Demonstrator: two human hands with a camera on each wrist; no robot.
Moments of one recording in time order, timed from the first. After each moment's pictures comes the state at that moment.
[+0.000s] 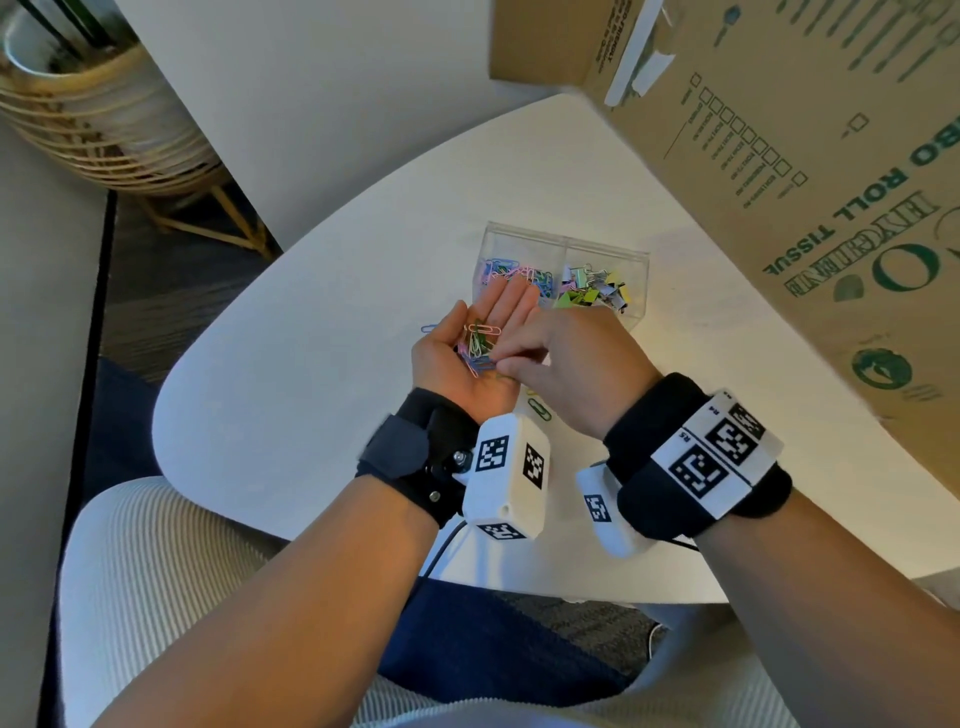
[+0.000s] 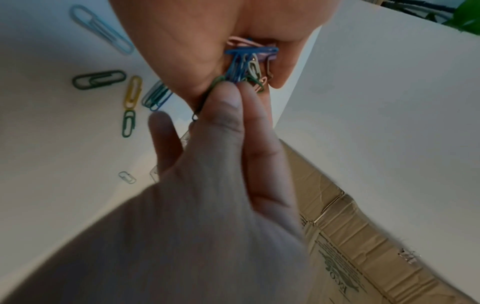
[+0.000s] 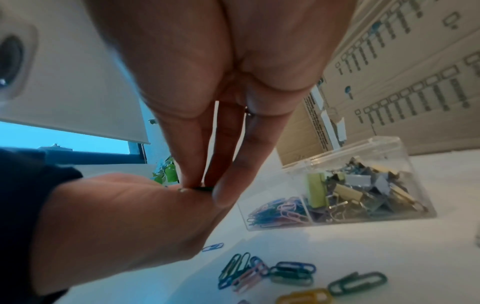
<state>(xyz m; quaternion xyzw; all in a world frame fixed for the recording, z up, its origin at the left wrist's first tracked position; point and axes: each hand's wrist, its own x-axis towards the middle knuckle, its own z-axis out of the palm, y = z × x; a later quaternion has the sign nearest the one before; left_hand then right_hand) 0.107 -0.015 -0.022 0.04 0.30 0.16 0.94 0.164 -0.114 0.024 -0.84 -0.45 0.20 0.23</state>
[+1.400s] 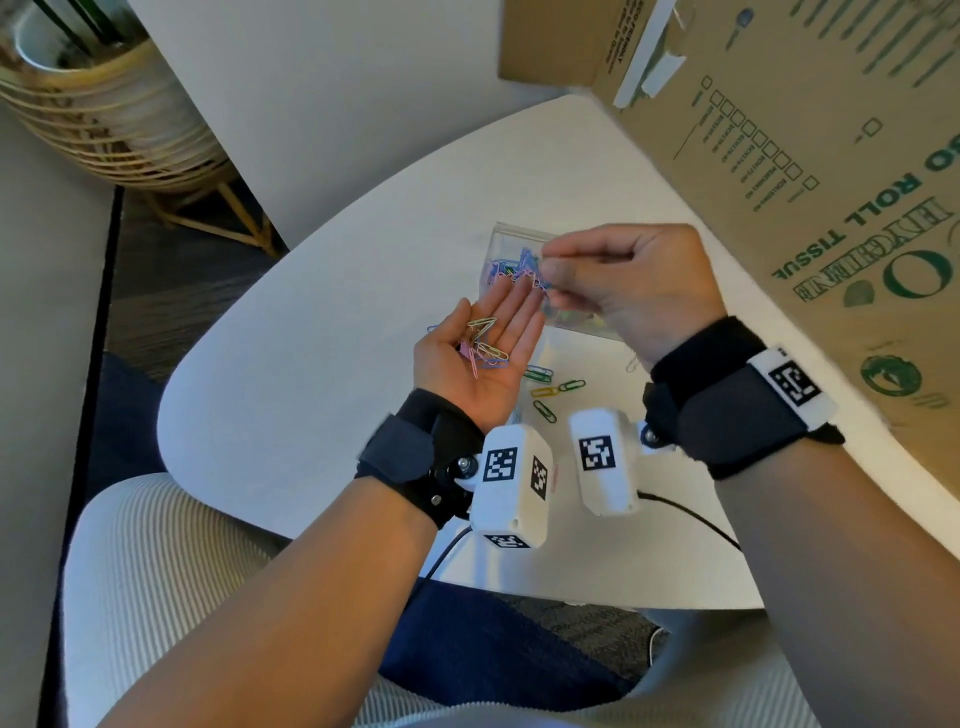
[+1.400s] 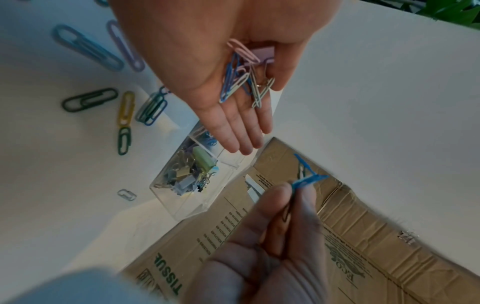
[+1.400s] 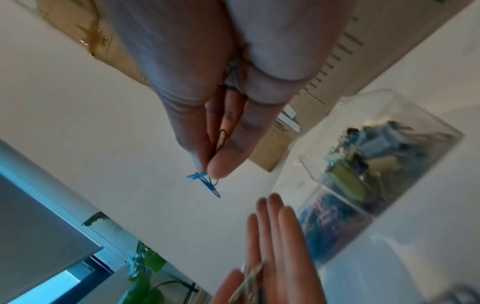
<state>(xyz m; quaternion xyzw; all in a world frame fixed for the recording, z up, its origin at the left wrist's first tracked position) 0.102 -0.010 -0.030 0.05 0.28 0.14 0.95 0.197 -0.106 0.048 -0.71 -0.15 0.28 0.62</state>
